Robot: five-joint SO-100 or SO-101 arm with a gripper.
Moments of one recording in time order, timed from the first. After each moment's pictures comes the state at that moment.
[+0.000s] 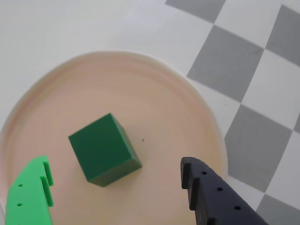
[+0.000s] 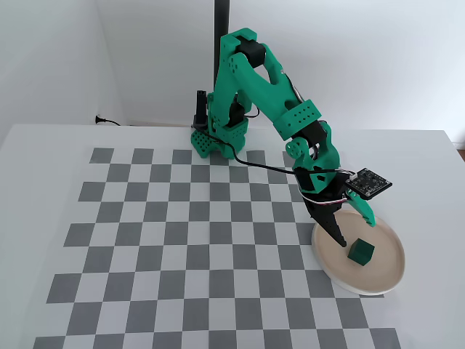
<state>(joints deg) -40.7 94.9 115.3 22.5 -75.4</state>
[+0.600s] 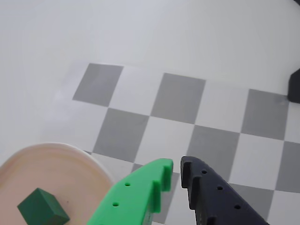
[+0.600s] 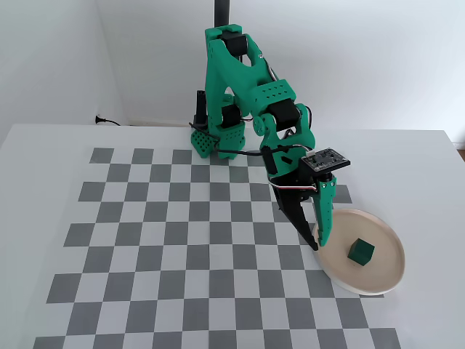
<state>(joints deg) -26.3 109.8 115.3 29.4 -74.0</state>
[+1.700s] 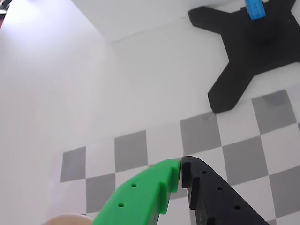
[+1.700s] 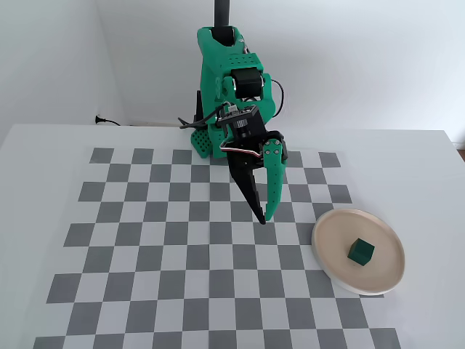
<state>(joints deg) -13.8 132.6 125.1 34.7 -57.8</state>
